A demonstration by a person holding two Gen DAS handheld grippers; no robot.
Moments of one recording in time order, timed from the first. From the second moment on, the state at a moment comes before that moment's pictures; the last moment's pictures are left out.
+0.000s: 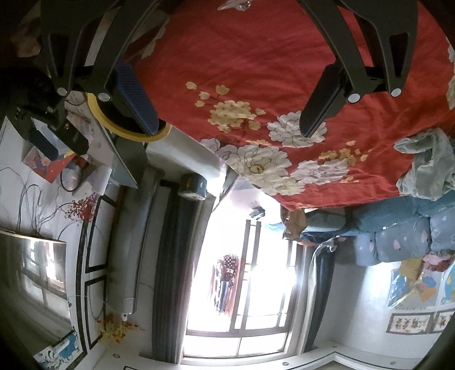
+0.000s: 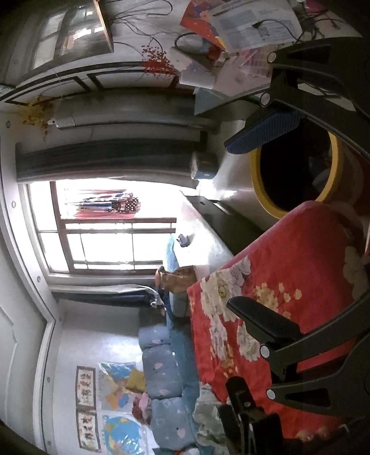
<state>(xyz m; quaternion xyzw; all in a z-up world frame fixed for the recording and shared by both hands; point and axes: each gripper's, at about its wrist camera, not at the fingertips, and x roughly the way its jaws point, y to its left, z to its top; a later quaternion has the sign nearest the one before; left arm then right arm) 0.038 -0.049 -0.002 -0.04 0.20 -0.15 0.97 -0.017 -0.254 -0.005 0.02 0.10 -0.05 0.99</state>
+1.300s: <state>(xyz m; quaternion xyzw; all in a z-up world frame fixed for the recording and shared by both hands) 0.031 -0.053 0.004 -0.03 0.19 -0.15 0.97 -0.019 -0.254 -0.006 0.02 0.09 -0.05 0.99</state>
